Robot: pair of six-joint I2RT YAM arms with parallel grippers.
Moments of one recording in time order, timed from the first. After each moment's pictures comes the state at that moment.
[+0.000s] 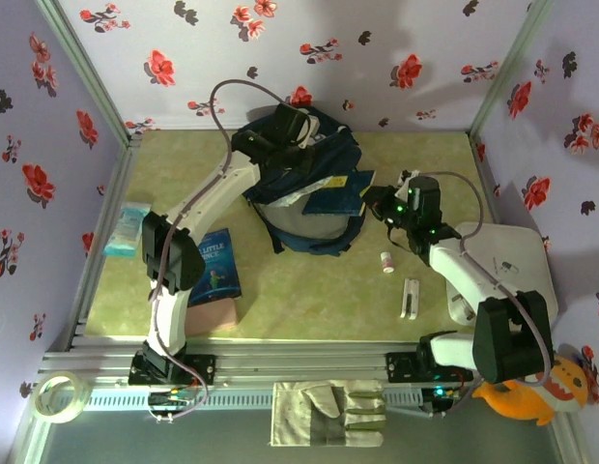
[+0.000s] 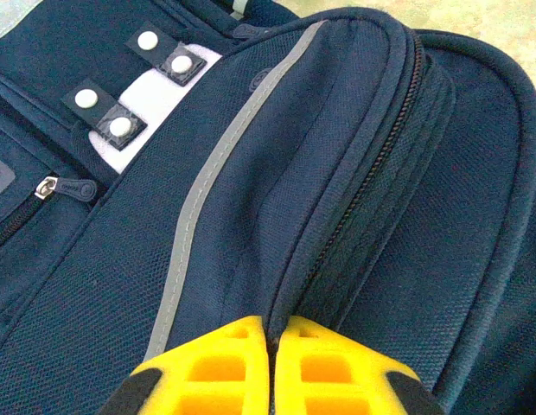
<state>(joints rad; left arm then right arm) -0.66 2.05 2.09 -0.82 -0.01 -0.20 0.22 1.28 0.74 0.16 -0.43 1.04</state>
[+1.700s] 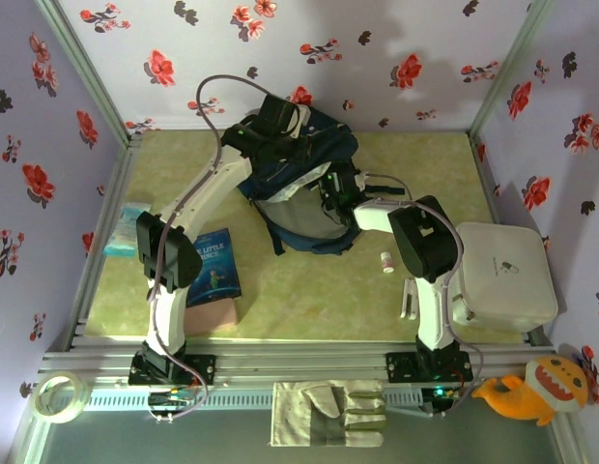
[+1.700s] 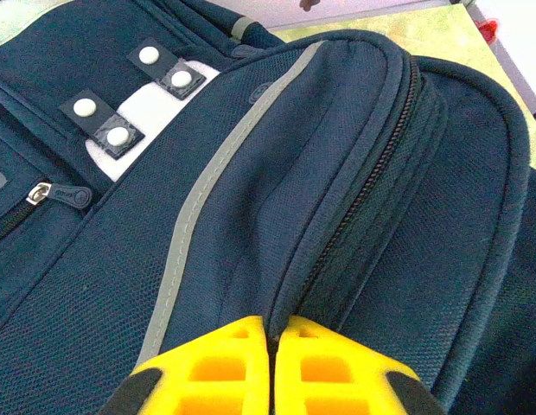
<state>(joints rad) -0.61 2.05 2.13 -0.81 0.07 -0.28 0.50 2.08 1.23 0.36 0.13 1.58</state>
